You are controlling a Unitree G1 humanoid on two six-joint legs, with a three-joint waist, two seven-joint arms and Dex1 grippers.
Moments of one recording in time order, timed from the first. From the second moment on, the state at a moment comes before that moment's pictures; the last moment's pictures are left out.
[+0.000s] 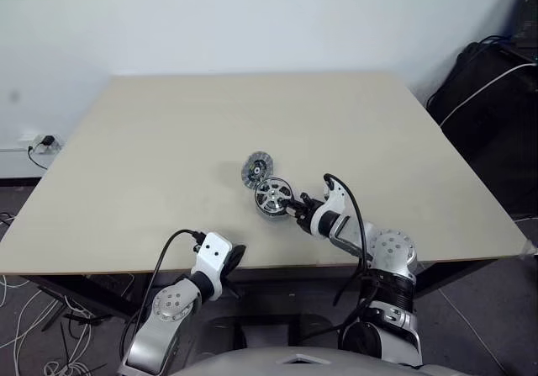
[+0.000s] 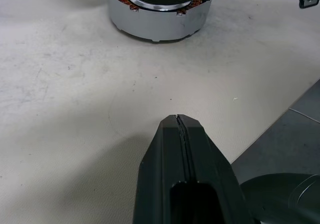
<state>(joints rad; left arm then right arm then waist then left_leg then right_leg) 0.29 0.25 -0.27 -0.21 -0.05 0.25 -0.42 -0.31 0.14 -0.48 0.06 0.85 1.24 -0.09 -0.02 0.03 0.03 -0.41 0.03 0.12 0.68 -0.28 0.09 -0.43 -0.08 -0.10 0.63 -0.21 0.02</state>
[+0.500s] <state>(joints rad) 0.29 0.25 -0.27 -0.21 -0.05 0.25 -0.42 -0.31 0.14 -0.48 0.10 0.86 1.20 -0.06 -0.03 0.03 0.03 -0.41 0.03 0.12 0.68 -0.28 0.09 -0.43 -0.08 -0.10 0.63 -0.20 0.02</state>
